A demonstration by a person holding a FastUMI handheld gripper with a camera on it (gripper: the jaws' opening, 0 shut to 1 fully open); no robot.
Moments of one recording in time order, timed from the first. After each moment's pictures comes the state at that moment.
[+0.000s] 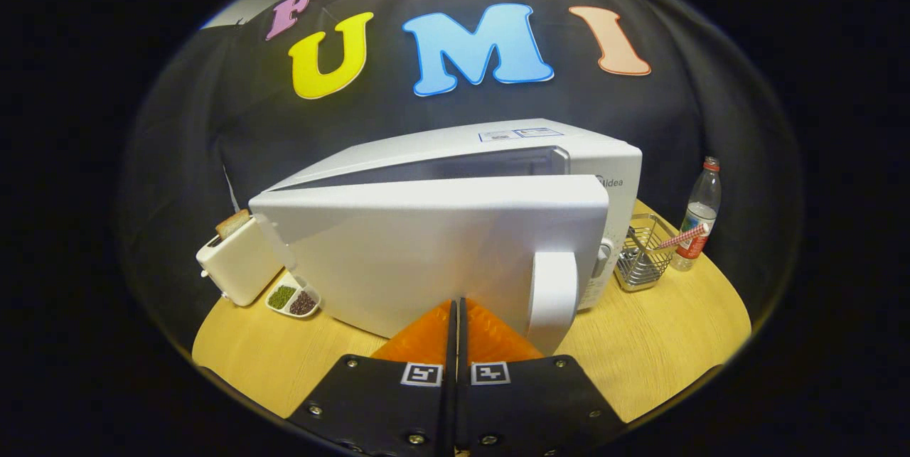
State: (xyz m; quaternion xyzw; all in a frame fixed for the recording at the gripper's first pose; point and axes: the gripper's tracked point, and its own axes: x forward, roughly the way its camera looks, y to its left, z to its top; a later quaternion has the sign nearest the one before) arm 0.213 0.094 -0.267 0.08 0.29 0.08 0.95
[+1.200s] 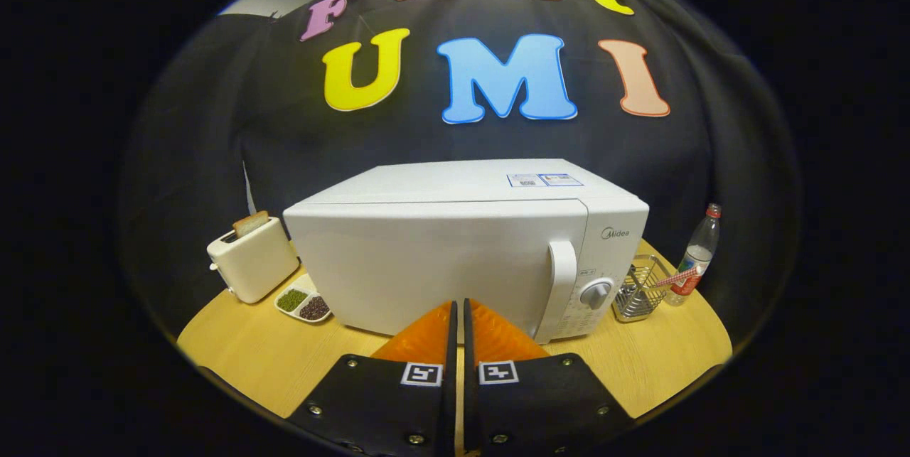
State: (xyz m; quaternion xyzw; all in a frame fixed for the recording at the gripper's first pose) arm 0.181 0.112 -0.216 0.02 0.23 0.11 0.97
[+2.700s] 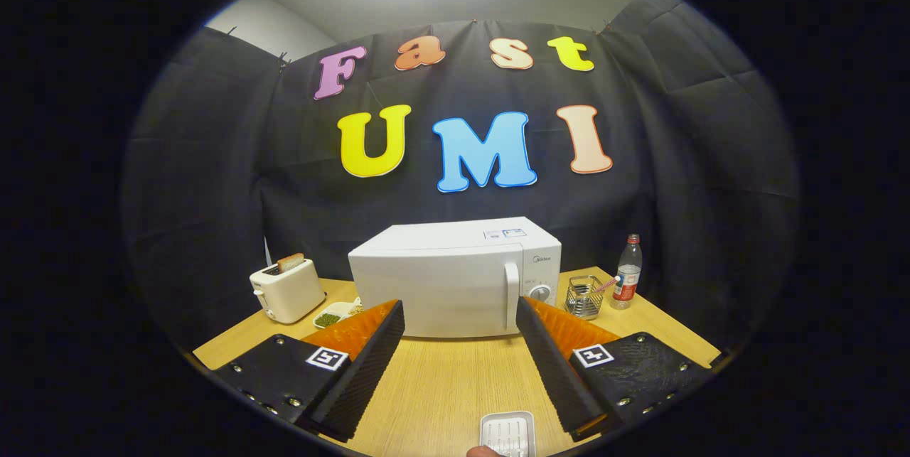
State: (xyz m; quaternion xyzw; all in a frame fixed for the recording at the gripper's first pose) arm 0.032 0.088 -0.107 0.05 0.12 0.07 0.99
